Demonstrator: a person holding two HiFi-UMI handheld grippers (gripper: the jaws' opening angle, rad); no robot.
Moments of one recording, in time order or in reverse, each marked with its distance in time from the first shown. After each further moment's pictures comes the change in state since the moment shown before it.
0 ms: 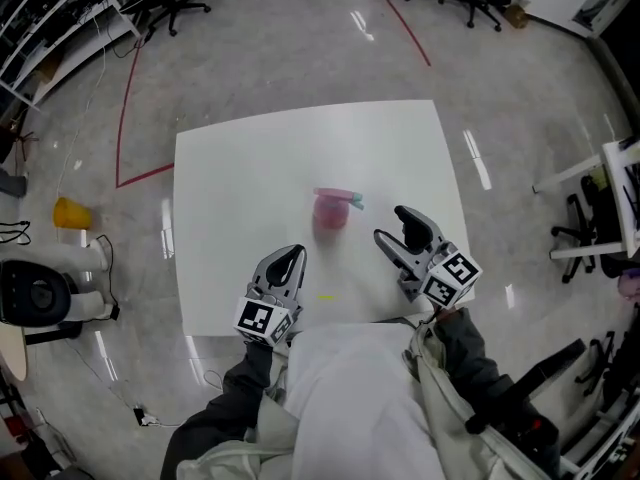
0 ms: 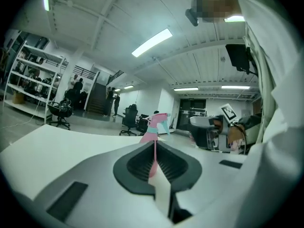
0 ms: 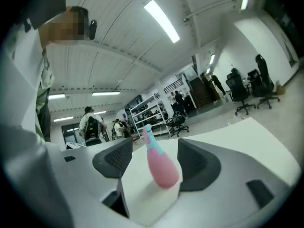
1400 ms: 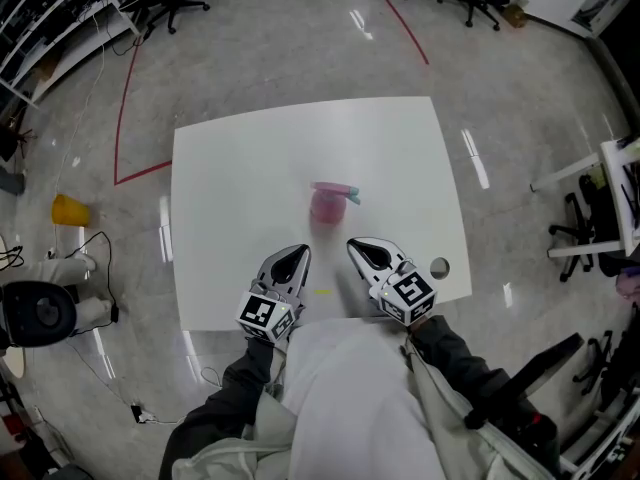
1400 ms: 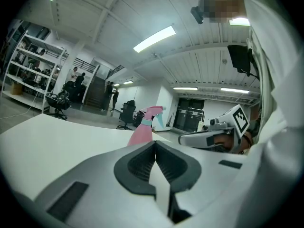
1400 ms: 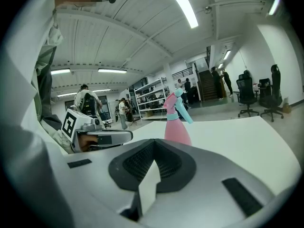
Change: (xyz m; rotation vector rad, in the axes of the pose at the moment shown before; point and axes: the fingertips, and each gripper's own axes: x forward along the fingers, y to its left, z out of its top) left arm 0.005 -0.015 -0.018 -0.051 0.035 -0.040; right arm 0.021 0.053 -0.079 -0.180 0.198 0.015
